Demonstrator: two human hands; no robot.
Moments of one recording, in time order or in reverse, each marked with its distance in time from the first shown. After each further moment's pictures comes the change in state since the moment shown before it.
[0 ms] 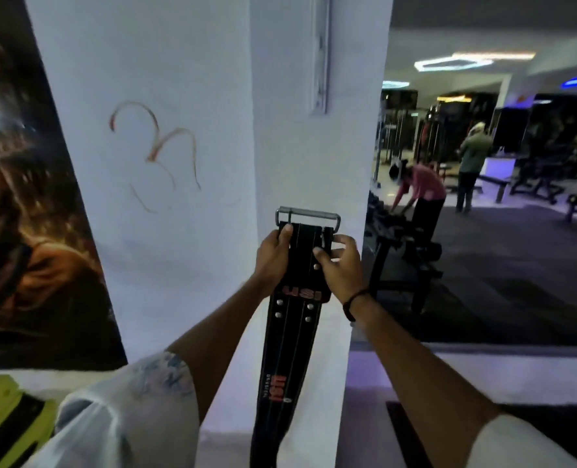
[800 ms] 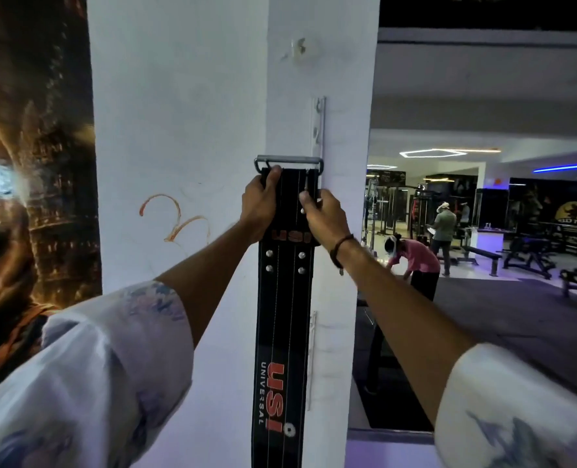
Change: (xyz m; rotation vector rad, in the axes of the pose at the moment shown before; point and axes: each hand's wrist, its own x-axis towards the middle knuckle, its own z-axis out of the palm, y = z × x) left_hand 0.053 0.245 -0.081 -0.095 0.221 0.328; right_hand 0.054 -0.246 -0.023 -0.059 -0.046 -0.327
